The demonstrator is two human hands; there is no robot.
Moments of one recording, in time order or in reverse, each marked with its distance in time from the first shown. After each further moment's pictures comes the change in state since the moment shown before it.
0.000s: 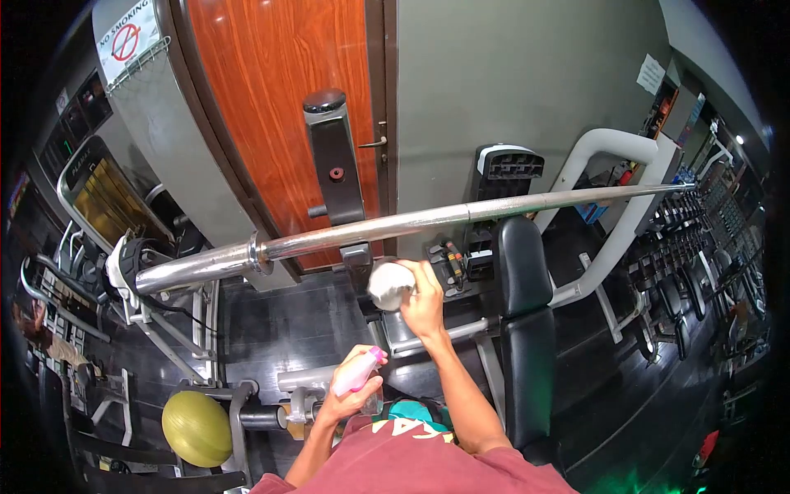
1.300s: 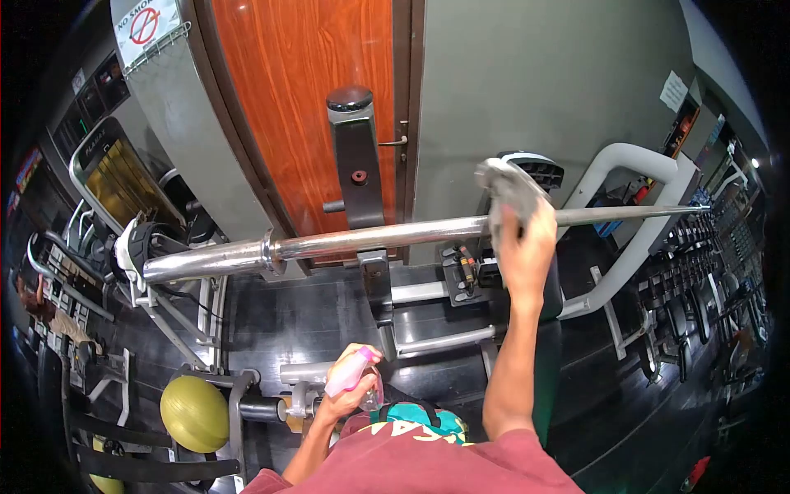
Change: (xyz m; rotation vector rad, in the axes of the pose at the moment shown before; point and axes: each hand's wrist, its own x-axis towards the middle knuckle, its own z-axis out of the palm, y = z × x) left_hand -0.001 -0.005 -0.008 -0.117 0.123 0.051; right_hand 0.112 -0.022 -0.099 -0.466 0.332 -0.257
